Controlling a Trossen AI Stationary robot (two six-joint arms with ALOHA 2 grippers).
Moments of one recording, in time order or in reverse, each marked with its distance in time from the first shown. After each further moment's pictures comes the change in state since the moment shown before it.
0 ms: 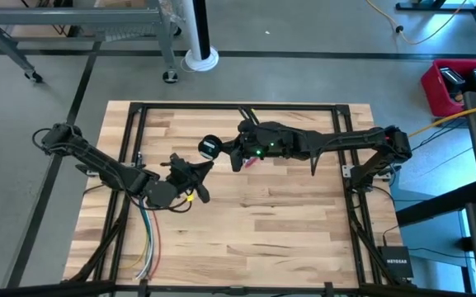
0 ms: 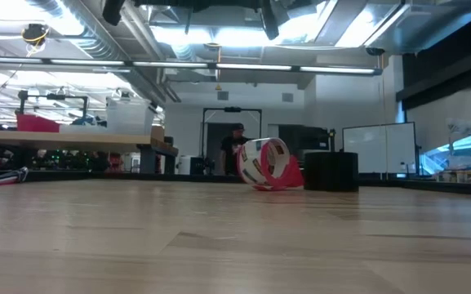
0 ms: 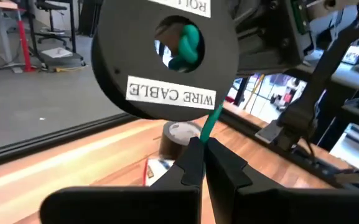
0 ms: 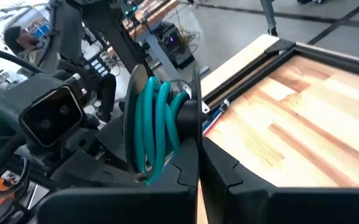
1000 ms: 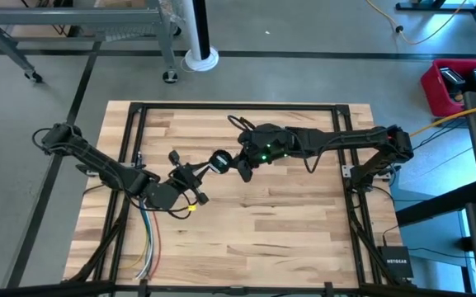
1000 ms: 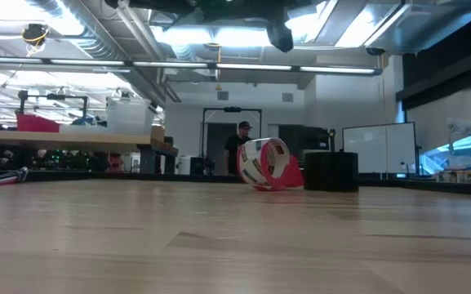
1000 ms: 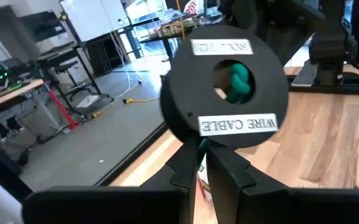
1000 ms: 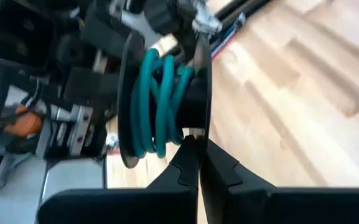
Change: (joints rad) left arm 0.002 -0.003 0.000 -0.092 -0.033 0.415; right arm -0.002 -0.013 -0.001 -0.249 -0.245 0.014
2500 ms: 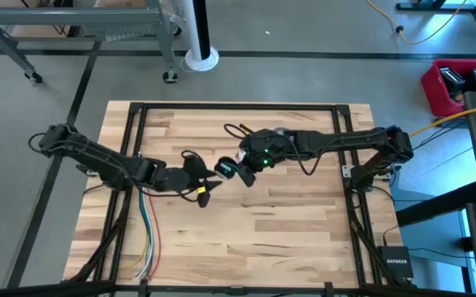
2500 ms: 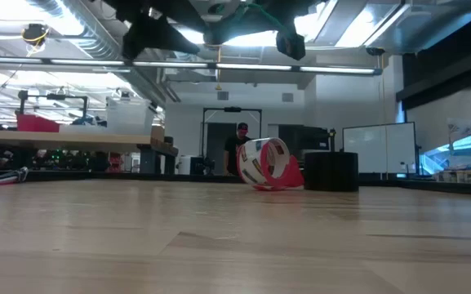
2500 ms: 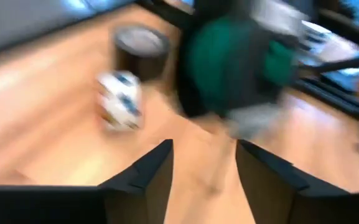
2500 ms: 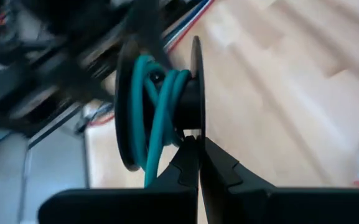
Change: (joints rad) left arm 0.154 -0.021 0.000 -0.188 0.609 -0.535; right arm 0.002 0.002 -0.002 -0.138 -0.002 -0.011
